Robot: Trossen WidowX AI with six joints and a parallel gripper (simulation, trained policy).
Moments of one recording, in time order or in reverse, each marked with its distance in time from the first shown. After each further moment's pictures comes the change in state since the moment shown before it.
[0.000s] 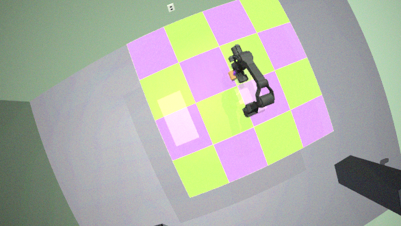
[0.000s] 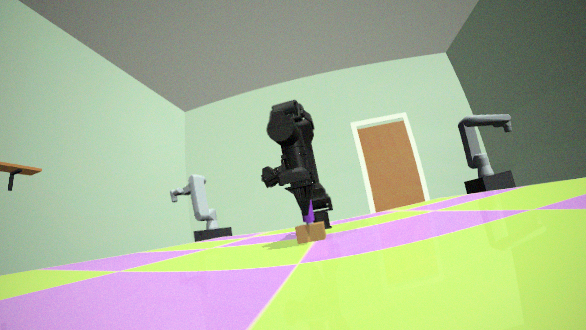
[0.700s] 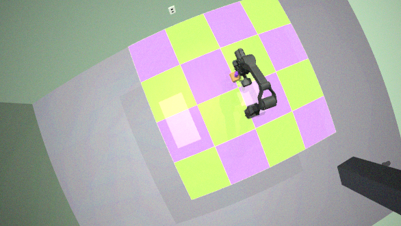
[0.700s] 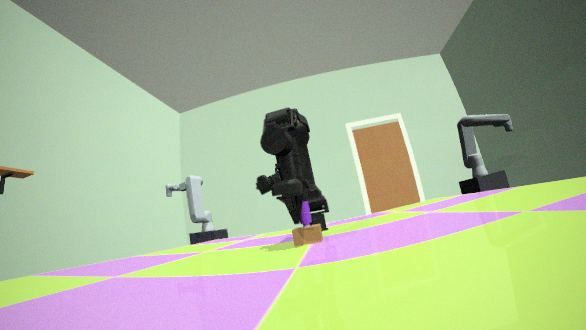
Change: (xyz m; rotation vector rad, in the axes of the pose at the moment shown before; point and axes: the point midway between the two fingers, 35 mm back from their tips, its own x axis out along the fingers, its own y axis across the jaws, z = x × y) arm 0.006 -0.020 0.013 0.024 -0.029 -0.051
